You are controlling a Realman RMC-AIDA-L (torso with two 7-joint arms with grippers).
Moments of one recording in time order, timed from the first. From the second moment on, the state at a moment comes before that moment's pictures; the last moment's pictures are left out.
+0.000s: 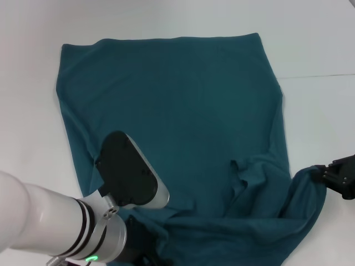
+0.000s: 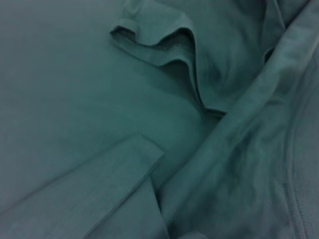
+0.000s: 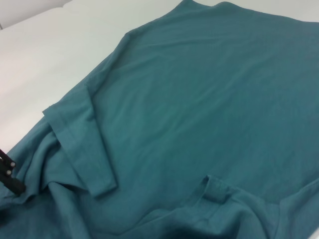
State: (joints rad) left arm -0.30 -2.17 1.88 1.54 2.63 1.26 -2.54; right arm 0.20 2.09 -0.92 -1.39 -2.17 -1.50 1.92
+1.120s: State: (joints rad) left arm -0.29 -2.17 1.84 1.54 2.62 1.24 -2.55; right arm 0.21 2.09 -0.91 -1.40 -2.17 -1.50 1.92
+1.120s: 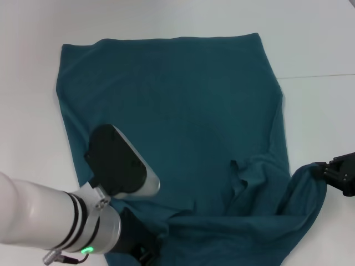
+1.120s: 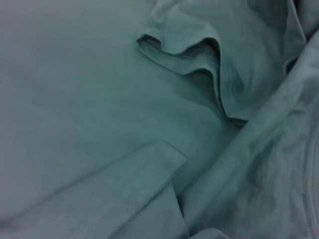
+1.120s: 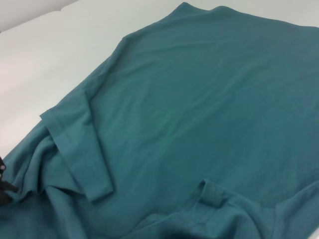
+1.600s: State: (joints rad) left arm -0.29 -2.17 1.70 1.56 2.56 1.30 -2.52; right arm 0.23 2.09 -0.90 -1.39 -2.17 -1.50 1.94
